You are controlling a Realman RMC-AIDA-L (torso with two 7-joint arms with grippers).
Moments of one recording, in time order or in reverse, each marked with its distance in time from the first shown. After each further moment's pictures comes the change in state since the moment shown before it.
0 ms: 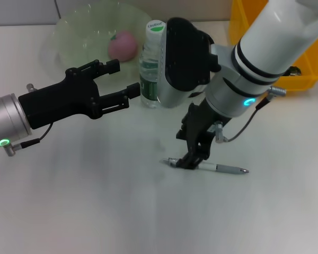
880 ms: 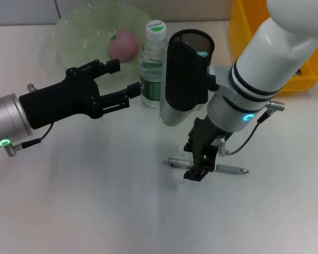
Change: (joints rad) left arm 0.001 -0.003 0.000 0.000 -0.003 -0.003 0.000; right arm 0.002 0.002 -0.073 0.087 0.003 0.058 0.007
